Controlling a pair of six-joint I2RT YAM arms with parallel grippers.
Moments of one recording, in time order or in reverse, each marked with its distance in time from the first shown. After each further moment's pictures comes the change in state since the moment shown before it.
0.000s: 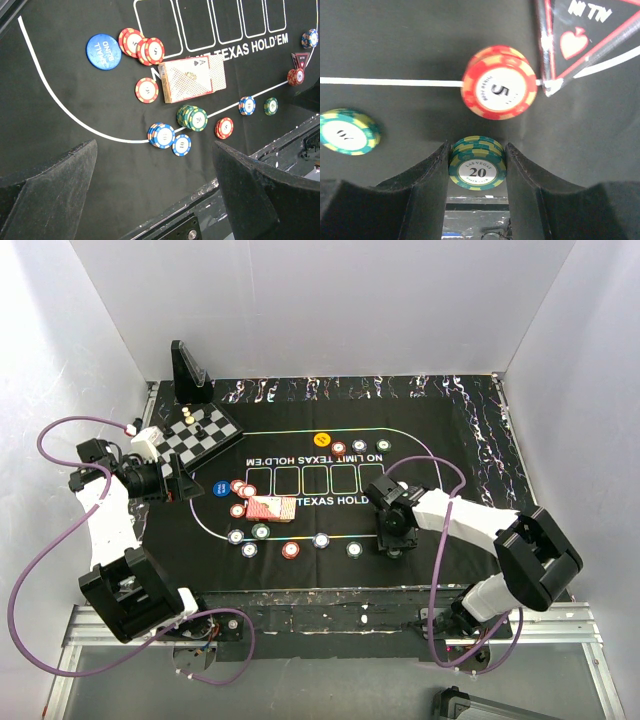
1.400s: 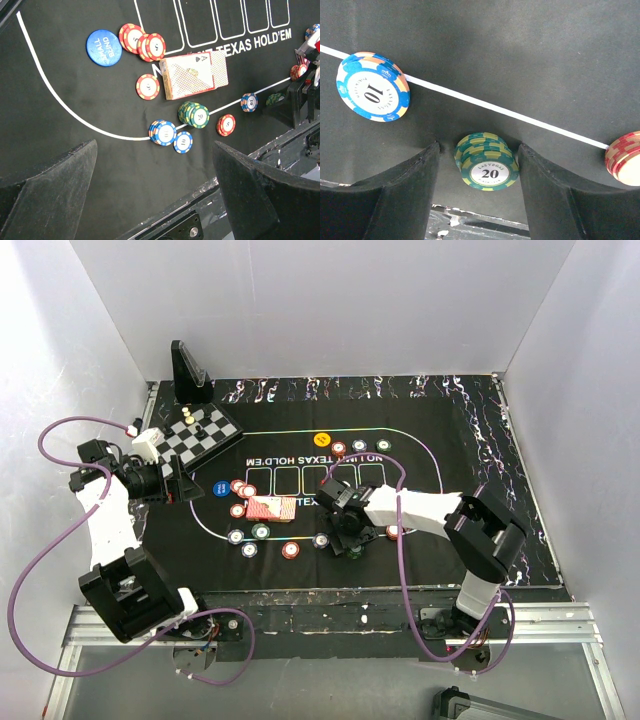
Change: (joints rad) left arm 0.000 0.001 -0.001 -0.015 -0.008 0.019; right arm 0.215 0.279 0.245 0.066 -0.041 -0.098
